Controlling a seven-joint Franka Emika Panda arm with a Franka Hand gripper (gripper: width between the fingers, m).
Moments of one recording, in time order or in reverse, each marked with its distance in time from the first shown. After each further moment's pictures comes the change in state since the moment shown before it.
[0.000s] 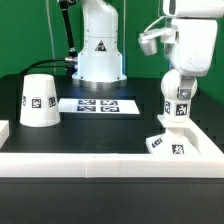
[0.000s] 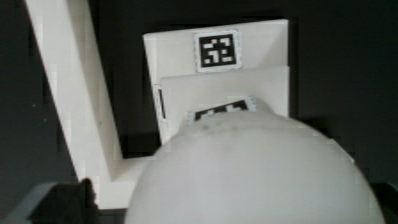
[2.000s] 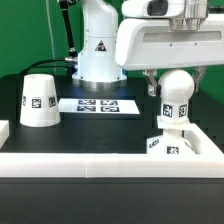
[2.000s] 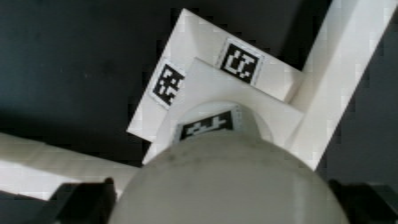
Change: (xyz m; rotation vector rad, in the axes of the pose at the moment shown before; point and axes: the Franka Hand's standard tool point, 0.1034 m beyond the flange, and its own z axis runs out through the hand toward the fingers) arm -0.009 0.002 0.001 0.016 0.008 1.232
